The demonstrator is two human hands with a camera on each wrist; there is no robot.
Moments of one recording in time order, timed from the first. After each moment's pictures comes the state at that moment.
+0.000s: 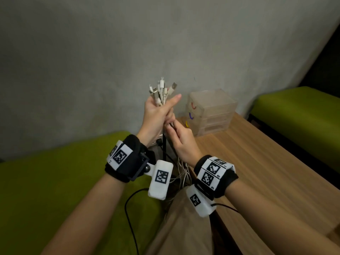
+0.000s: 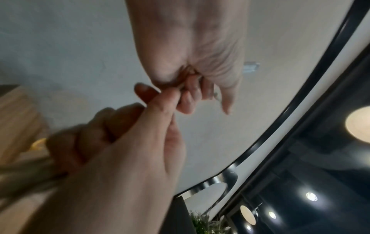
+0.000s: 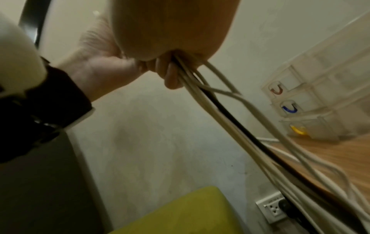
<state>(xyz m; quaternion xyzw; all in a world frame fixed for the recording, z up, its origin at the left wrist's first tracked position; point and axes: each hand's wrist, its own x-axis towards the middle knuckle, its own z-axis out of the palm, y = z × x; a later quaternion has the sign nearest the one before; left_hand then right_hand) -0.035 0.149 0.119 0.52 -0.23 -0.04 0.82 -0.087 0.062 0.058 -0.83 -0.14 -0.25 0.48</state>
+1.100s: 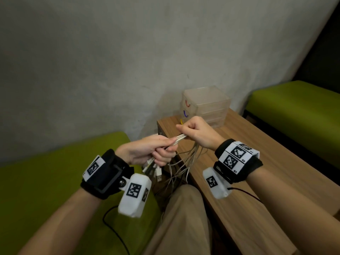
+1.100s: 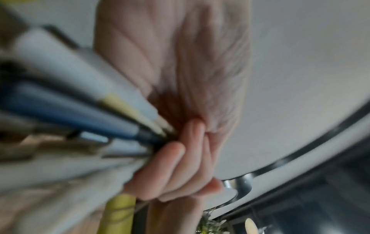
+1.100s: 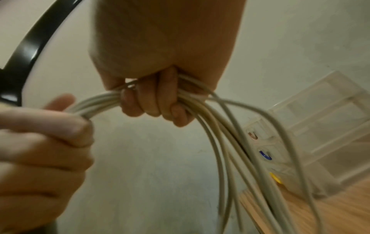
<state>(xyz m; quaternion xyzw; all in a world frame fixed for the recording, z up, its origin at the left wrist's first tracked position) -0.050 0.183 0.086 0.49 -0.29 -0.58 0.58 -0.091 0.003 0.088 -0.88 -0.12 -0.06 0.46</state>
